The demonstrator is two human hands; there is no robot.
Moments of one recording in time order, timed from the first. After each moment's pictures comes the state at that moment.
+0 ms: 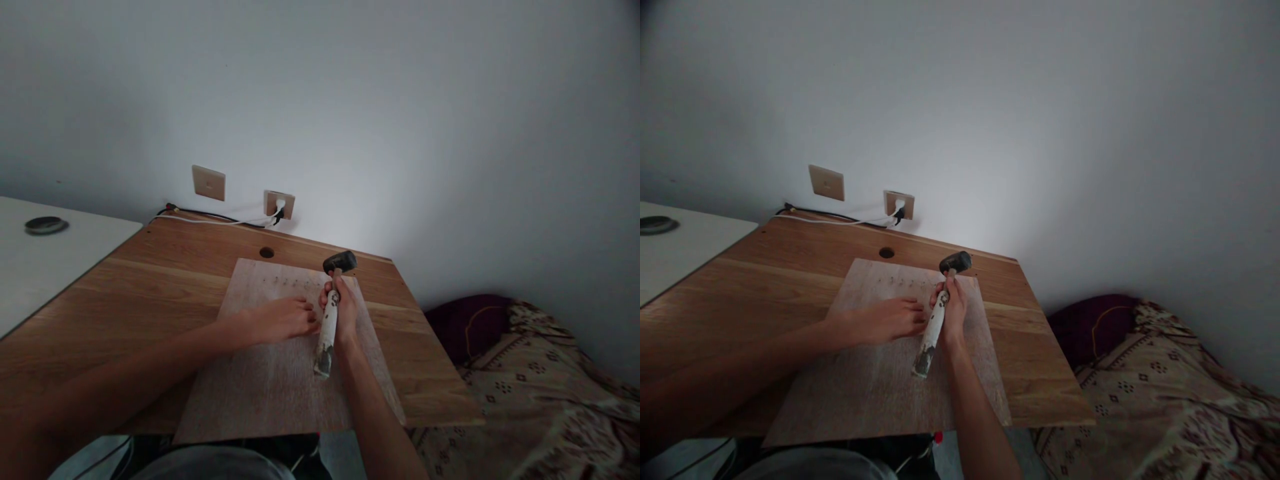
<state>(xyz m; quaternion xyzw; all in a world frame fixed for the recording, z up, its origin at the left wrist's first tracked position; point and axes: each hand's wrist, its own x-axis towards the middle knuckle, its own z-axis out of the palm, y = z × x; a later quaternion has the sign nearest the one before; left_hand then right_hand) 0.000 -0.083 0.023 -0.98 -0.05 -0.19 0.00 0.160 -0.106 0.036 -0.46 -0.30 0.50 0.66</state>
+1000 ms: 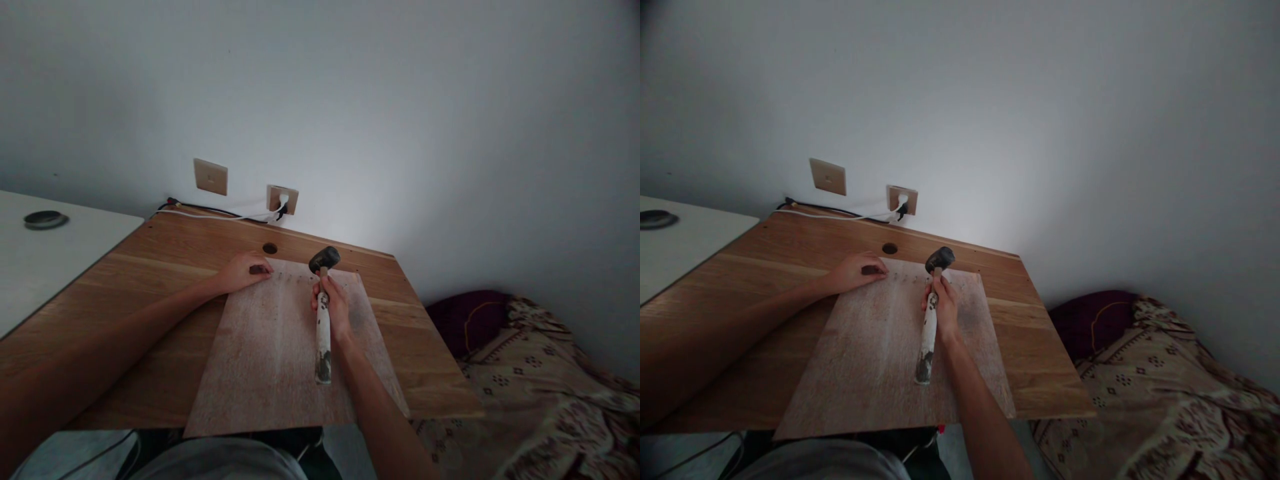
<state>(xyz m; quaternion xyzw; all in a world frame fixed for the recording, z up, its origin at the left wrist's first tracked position) -0.103 -0.001 -0.012 -0.85 -0.32 -0.34 -0.23 0.146 -0.108 0.021 -0.48 -0.38 0.52 0.60</state>
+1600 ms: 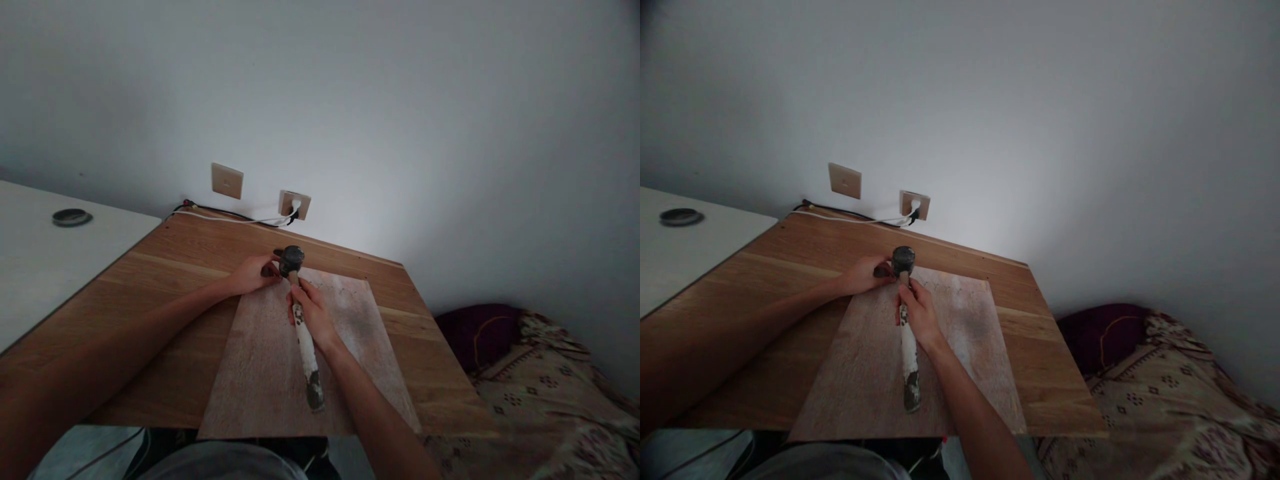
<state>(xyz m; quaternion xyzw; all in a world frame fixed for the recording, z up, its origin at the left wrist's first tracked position) -0.103 0.001 -0.020 -0.80 -0.38 -0.34 -0.32 0.087 -0.113 0.036 -0.45 -0.49 0.58 0.48</state>
